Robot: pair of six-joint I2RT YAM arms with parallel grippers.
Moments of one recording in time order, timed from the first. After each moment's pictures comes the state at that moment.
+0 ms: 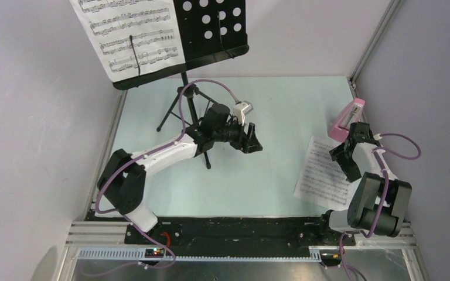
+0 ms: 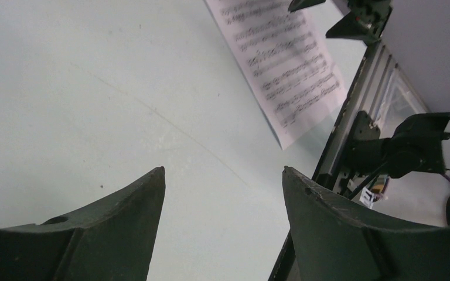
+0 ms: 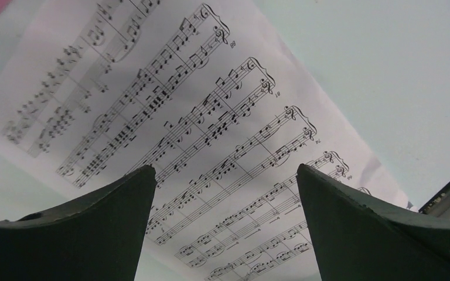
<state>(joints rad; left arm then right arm) -0.72 1.59 1.14 -0.03 0.47 -0.33 -0.29 1.34 0.83 -0.69 0.28 0.81</state>
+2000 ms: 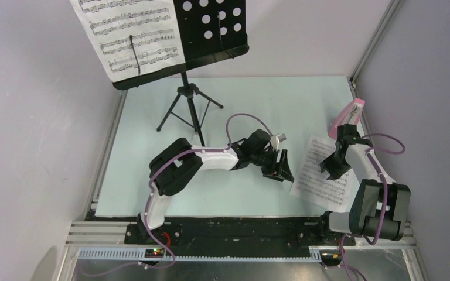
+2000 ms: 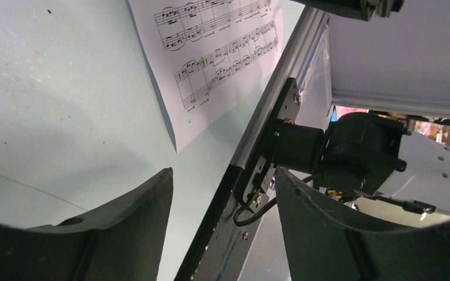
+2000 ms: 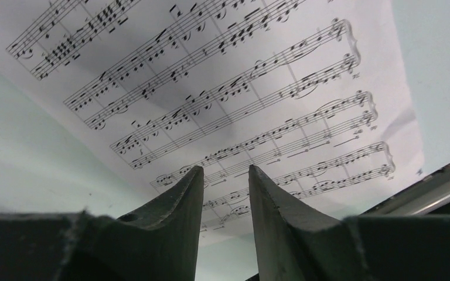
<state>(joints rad) -0.95 2.06 1.29 0.16 0.63 -0.85 -0.17 1.33 0.81 -0.82 0.13 0.78</state>
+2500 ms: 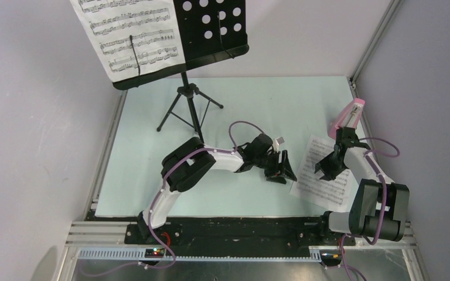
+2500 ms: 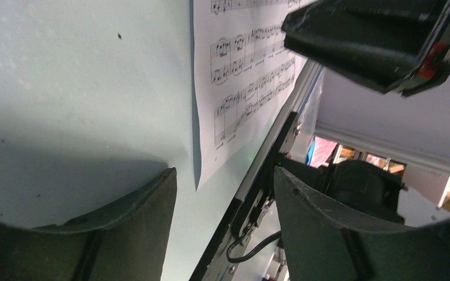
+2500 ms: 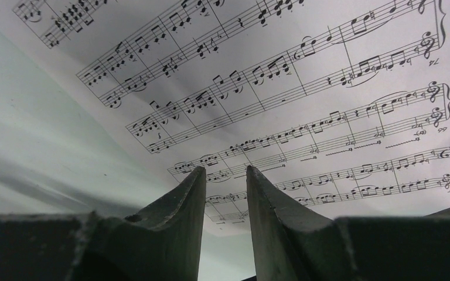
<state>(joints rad) -0.96 2.21 1.32 0.28 0.60 -1.07 -0.17 1.32 0.75 -0.74 -0.01 0.80</state>
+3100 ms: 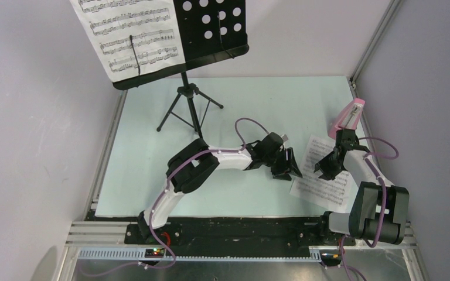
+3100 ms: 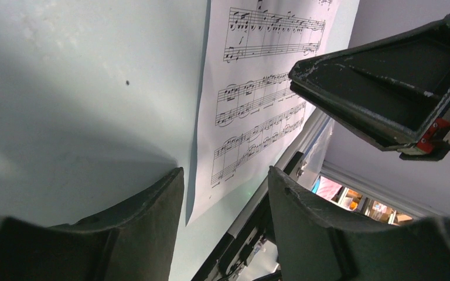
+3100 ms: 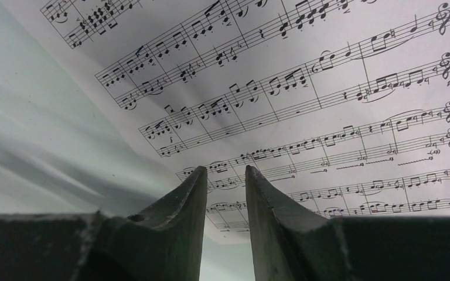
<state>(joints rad) -1.01 2.26 1.50 0.07 0.42 -1.11 -0.17 1.30 0.71 -0.67 -0.03 0.77</state>
